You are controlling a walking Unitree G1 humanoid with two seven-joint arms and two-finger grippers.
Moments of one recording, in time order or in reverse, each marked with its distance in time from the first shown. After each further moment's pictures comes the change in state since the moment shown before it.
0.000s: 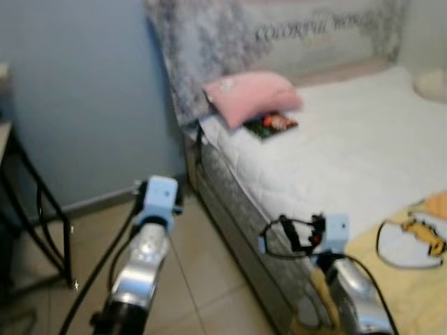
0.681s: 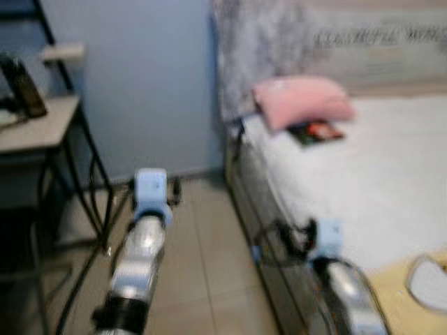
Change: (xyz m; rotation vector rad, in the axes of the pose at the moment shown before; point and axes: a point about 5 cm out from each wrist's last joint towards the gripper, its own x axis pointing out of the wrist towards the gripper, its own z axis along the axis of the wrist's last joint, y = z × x) left arm 0.004 0.016 0.003 -0.171 -0.005 0.059; right arm -0.001 0.017 -0.007 -0.042 0.016 0.025
